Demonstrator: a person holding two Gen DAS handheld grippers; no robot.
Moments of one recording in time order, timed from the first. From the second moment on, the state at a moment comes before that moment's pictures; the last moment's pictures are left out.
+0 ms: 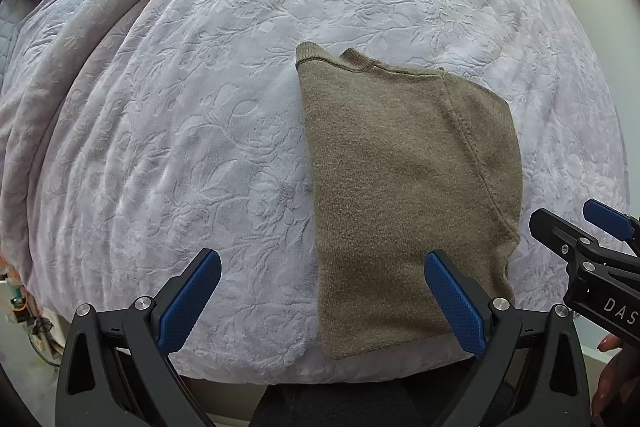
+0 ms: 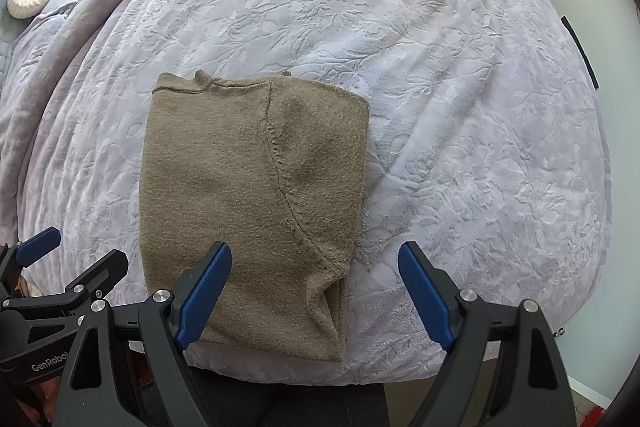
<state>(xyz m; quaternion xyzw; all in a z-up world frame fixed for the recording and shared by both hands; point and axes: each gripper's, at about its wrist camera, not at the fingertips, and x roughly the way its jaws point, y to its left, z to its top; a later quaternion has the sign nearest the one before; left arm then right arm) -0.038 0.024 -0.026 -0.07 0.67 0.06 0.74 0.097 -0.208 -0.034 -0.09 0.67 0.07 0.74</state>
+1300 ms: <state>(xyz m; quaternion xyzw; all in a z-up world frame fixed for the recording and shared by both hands) -0.039 0.025 -0.027 -0.05 0.66 0.06 0.74 0.094 -0.209 -0.036 -0.08 0.67 0.06 0.74</state>
